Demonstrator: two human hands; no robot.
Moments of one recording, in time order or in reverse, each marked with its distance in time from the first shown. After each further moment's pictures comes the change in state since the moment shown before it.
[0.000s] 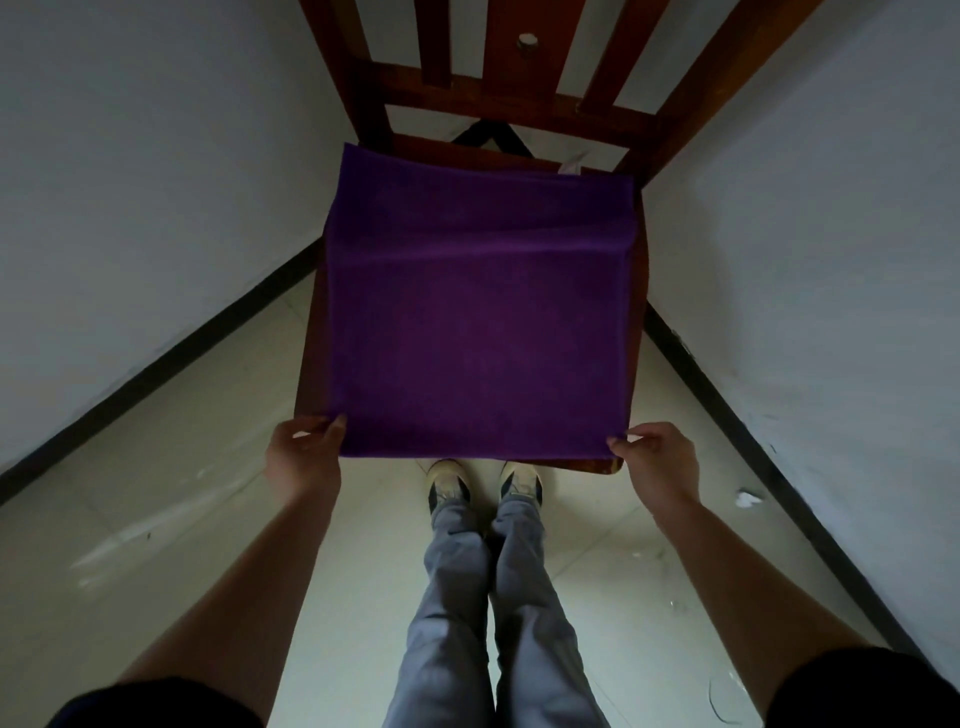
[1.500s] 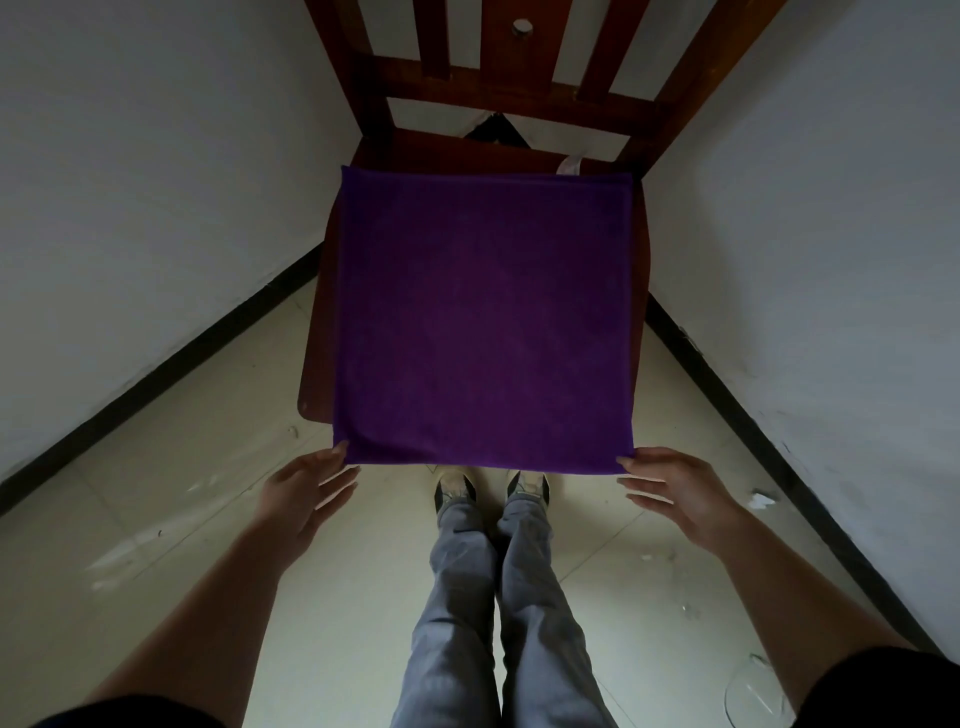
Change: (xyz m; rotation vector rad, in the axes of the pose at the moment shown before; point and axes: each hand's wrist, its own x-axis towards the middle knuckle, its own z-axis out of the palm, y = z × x) left_hand 0.005 -0.043 -0.033 -0.404 -0.518 -0.337; right_hand 0.005 0.047 -0.024 0.426 -0.443 0.237
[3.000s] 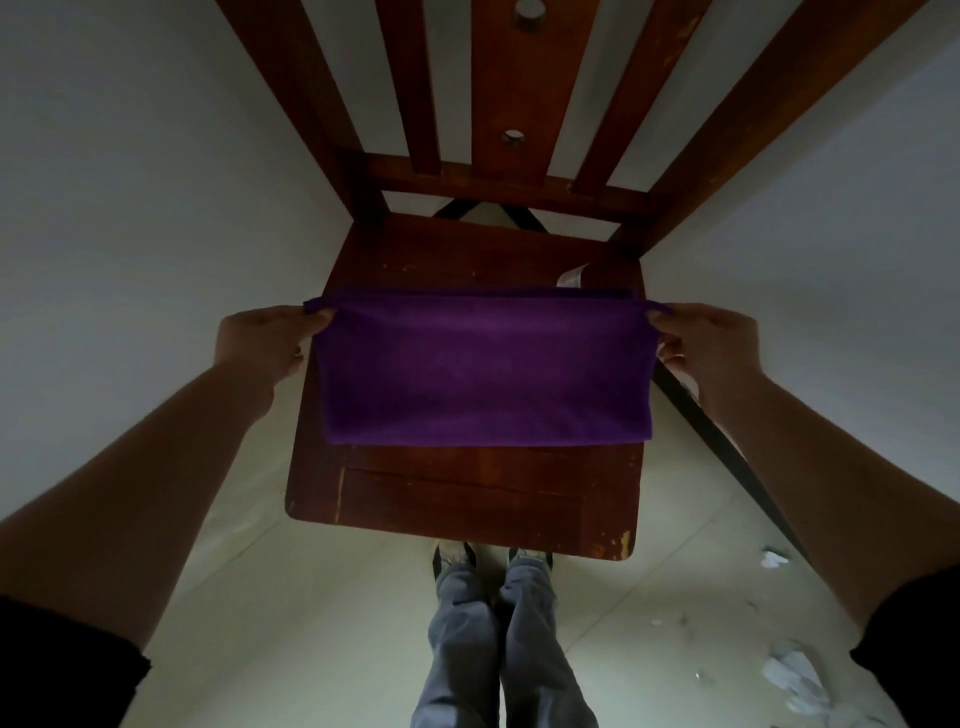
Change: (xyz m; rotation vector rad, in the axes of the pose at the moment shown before) left_hand 0.030 0.212 0.093 0.244 0.139 0.398; right_hand 0.037 -0.210 0.025 0.072 0.278 -0.443
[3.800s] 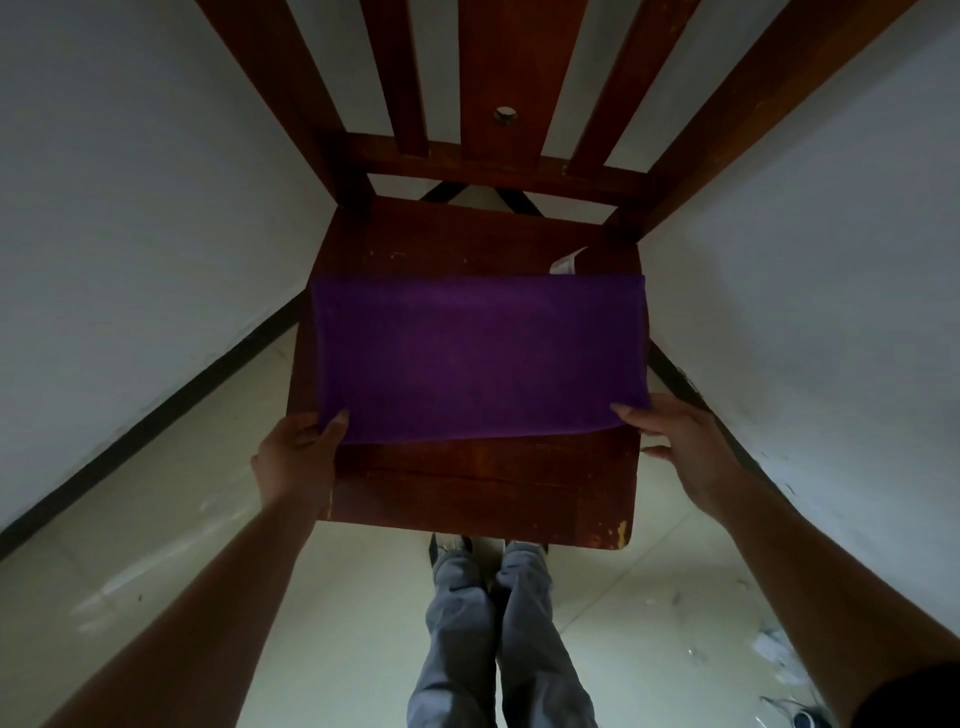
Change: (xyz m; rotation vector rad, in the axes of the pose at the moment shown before) left_hand -0.043 -0.108 0.013 0.398 0.166 0.005; right_hand -0.035 0.078 -0.017 -0.203 -0.286 0.176
